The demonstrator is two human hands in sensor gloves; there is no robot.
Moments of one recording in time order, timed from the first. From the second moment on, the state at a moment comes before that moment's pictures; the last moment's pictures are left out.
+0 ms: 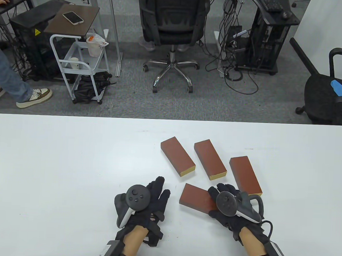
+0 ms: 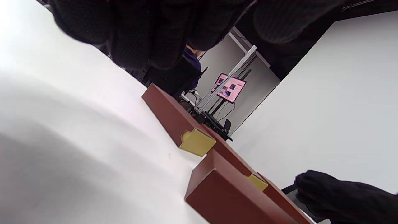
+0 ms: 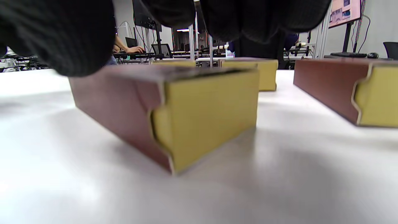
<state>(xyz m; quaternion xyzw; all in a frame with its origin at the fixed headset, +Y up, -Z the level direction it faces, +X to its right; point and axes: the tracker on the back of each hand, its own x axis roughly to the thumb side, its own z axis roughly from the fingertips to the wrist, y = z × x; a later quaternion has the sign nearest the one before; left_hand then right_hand) -0.118 -0.727 -0.319 0.02 -0.04 0.34 0.94 0.179 -0.729 -0.333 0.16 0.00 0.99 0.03</state>
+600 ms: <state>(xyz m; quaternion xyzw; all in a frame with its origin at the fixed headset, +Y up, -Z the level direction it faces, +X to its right) -0.089 -0.678 -0.323 0.04 -0.07 0.25 0.96 0.183 -0.668 -0.331 0.08 -0.06 0.99 0.08</state>
